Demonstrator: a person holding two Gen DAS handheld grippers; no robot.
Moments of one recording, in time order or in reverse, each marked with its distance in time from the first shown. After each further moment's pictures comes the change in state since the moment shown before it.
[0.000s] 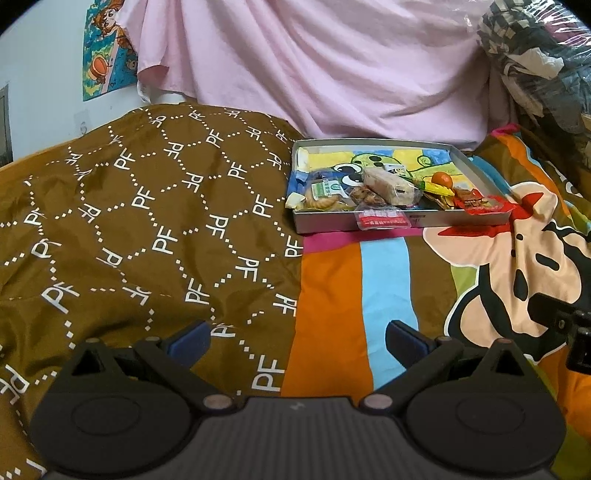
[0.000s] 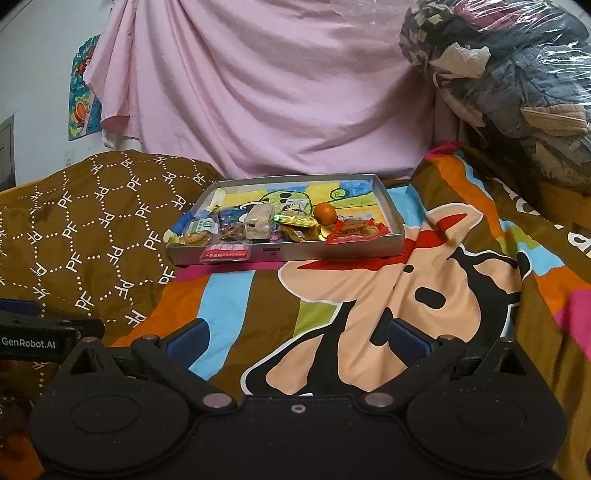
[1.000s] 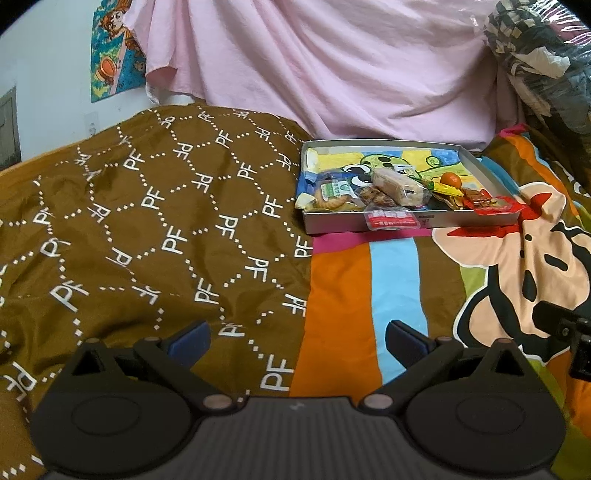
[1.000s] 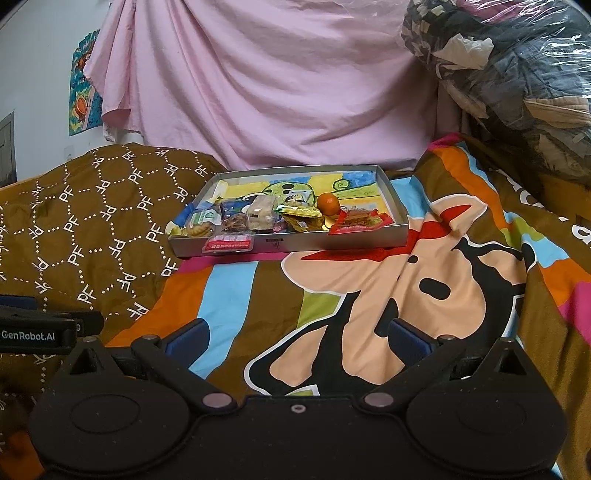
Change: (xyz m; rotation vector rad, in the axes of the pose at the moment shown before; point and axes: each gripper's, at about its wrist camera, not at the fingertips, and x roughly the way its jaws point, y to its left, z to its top) left arm 0.001 0.001 -0.002 -0.001 -0.006 0.034; right arm 0.003 0.001 -0.003 0.001 0.022 0.005
